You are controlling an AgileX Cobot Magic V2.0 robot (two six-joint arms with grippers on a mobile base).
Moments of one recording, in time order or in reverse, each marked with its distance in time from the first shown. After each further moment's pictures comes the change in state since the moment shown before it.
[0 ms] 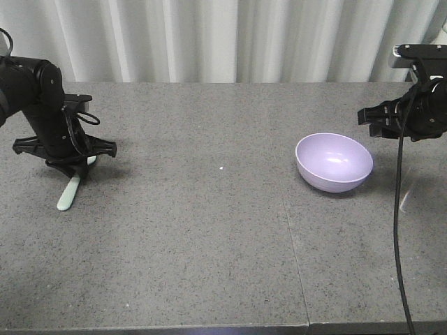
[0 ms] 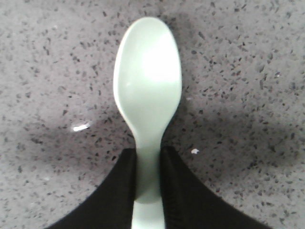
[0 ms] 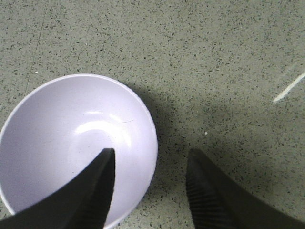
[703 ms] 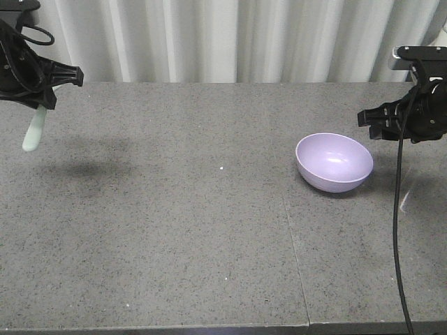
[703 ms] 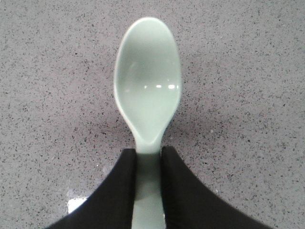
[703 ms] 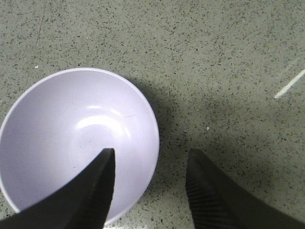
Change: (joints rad) left arm 0.000 -0.318 -0.035 0.006 0.030 0.000; right arm 0.000 0.000 0.000 0.000 0.017 0.000
